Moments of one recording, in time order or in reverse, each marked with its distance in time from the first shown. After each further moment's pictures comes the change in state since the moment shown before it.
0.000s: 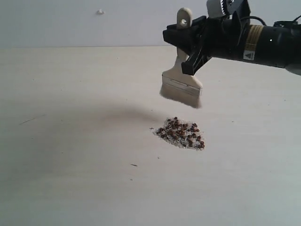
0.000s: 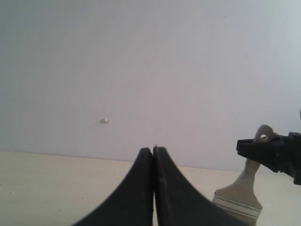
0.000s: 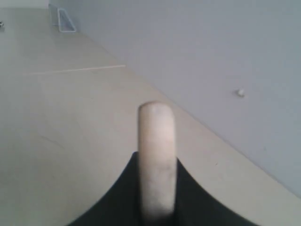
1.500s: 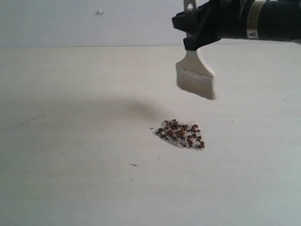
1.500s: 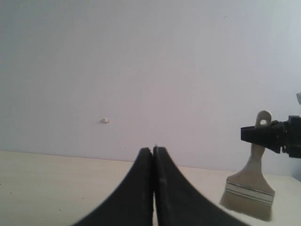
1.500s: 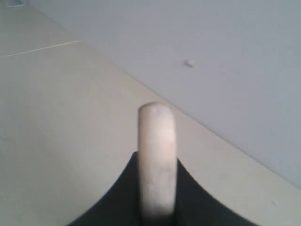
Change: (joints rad) left arm 0.000 0.000 0.000 0.000 0.000 0.000; right arm -0.004 -0.087 -0.115 -0.148 0.309 0.326
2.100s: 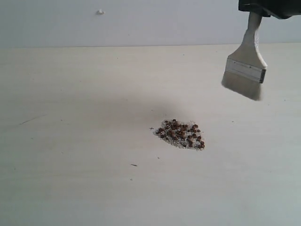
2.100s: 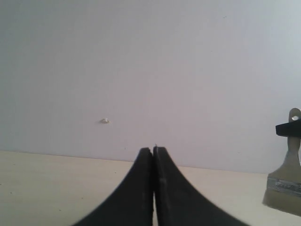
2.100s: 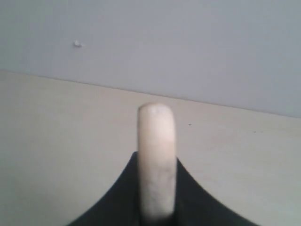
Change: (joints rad) left arm 0.000 0.000 0.000 0.000 0.000 0.000; right arm -0.244 -0.078 -0.082 -0.497 0.088 0.825
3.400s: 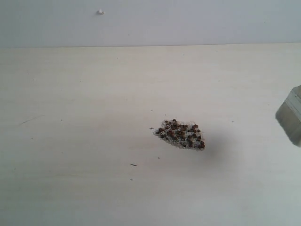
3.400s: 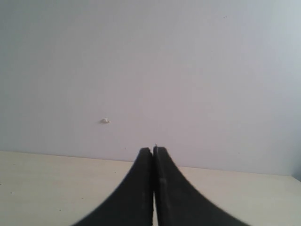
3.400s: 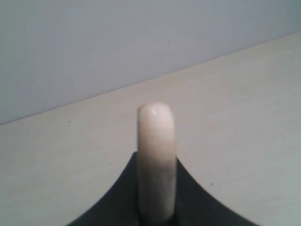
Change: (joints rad) left arm 0.000 0.000 0.000 0.000 0.000 0.000; right arm 0.012 -0.513 0.517 0.157 0.557 0.111
